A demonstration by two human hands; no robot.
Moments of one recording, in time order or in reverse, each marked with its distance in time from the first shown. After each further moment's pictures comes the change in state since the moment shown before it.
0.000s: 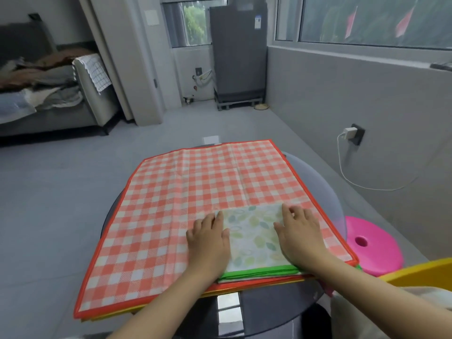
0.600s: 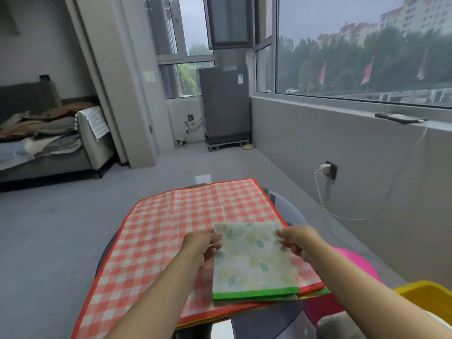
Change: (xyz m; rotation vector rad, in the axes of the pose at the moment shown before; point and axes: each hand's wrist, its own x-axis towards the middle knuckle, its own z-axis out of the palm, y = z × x) left_hand 0.036 0.039 -0.061 -1.223 -0.123 -0.585; right_hand 0.027 0.038 -0.062 1.186 -0.142 0.678
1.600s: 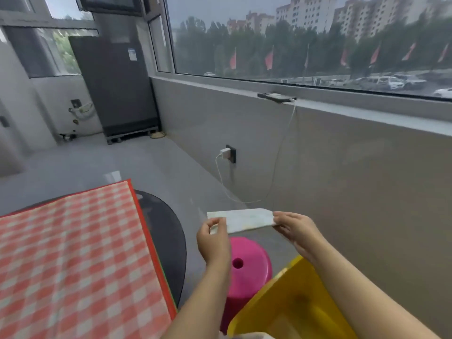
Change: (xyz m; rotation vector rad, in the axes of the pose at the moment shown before) left_hand 0.004 -0.082 0.356 -0.065 -0.058 0.314; right_hand 0.096 0.059 -0.268 0.535 0.199 -0.279
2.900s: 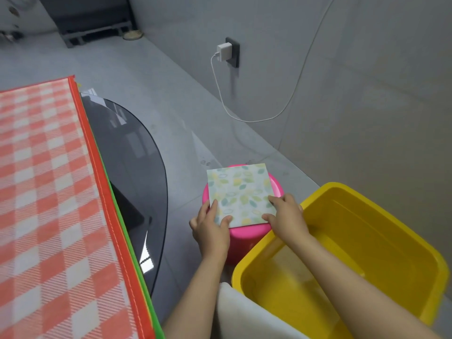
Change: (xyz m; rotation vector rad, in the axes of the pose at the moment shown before) left_hand 0.061 -0.200 -0.027 0.709 -0.199 0.066; right_hand 0.055 0.189 -0.011 -1.385 -0.009 -0.026
